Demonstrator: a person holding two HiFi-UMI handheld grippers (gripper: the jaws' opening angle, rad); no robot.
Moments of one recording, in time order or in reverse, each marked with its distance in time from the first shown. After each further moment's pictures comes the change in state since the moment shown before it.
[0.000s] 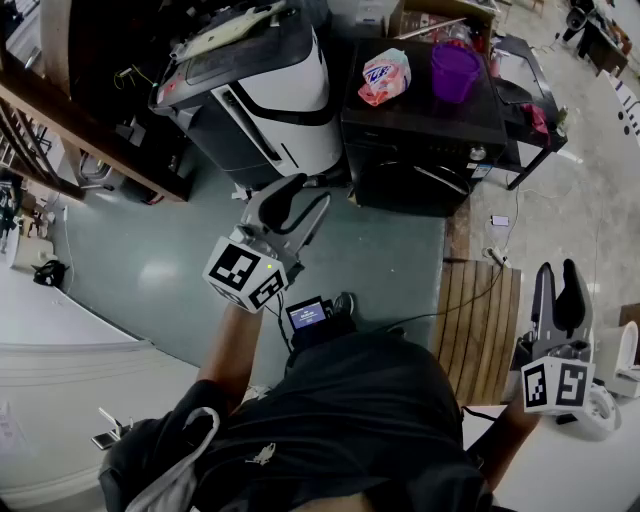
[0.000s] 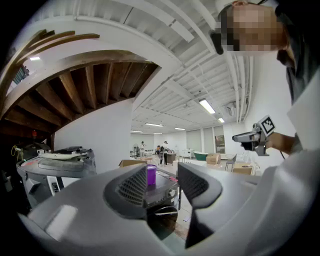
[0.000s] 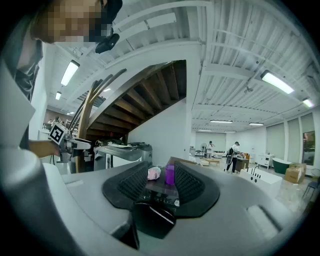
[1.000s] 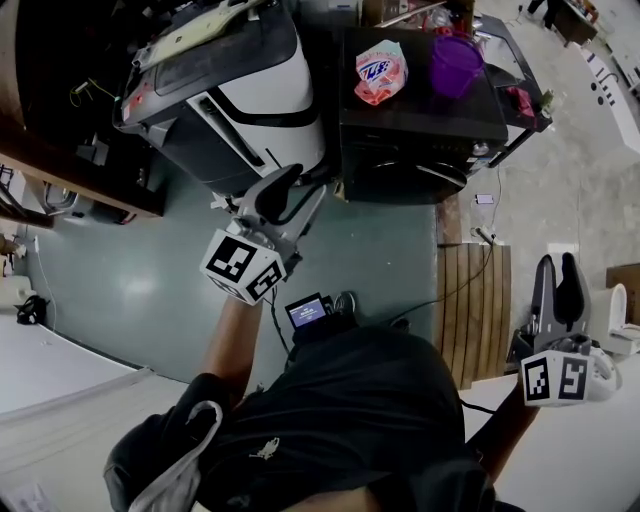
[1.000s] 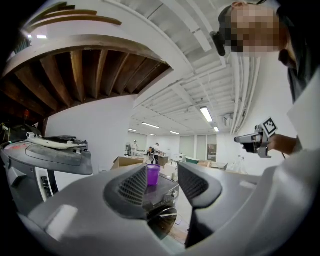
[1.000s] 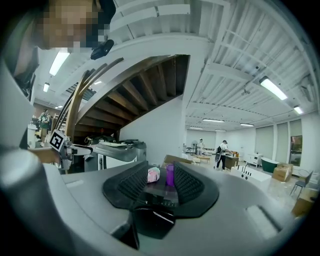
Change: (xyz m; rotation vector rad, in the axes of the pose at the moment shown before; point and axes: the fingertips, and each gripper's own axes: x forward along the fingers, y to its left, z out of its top) left arm 0.019 0.139 -0.026 -0.101 -0.028 -0.107; right arm 0.083 0.094 0.024 0.000 0.043 -0.121
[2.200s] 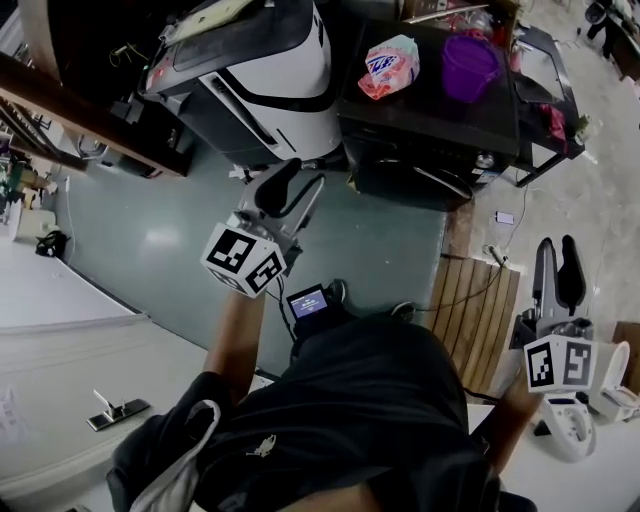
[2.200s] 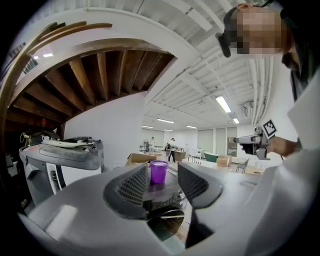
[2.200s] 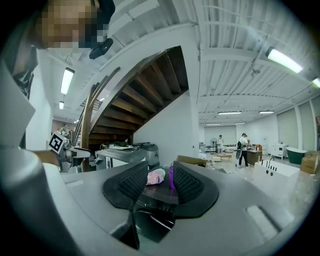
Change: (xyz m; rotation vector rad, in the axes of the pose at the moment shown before) left arm 0.078 -0.075 -0.013 0.008 0.057 0.237; right arm 0.077 -0.139 -0.036 0.074 -0.028 0.242
